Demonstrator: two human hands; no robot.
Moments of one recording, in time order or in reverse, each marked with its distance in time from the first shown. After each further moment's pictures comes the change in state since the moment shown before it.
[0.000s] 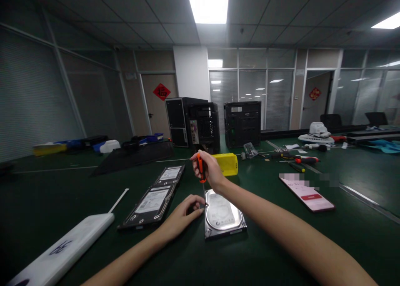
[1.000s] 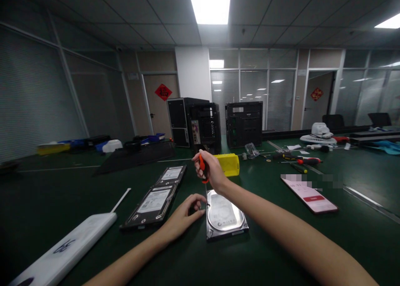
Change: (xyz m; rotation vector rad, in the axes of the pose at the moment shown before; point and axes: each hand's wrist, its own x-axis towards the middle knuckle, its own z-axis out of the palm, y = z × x) left_hand -0.002 0.001 0.000 0.011 0.027 0.003; right_hand -0.001 0.000 0.003 0.025 -0.029 -0.027
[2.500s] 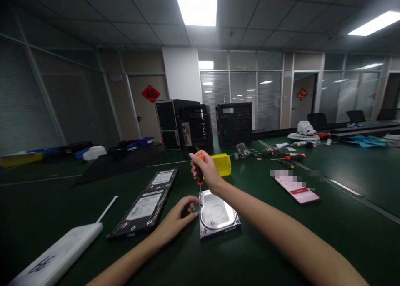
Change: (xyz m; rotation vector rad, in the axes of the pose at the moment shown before) left_hand 0.006 -0.007 0.000 0.020 -0.024 0.054; right_hand -0.002 -0.006 -0.005 -0.128 0.074 -0.081
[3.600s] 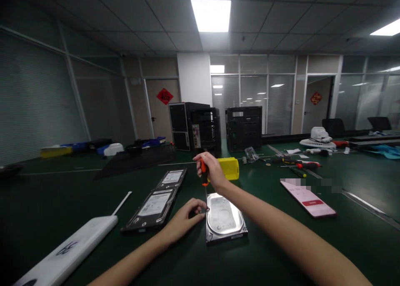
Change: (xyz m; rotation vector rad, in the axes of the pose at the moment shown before) left_hand -0.004 0.000 0.000 -0.028 0.004 -0.028; right_hand 0.007 0.005 0.001 0.056 -0.073 -0.010
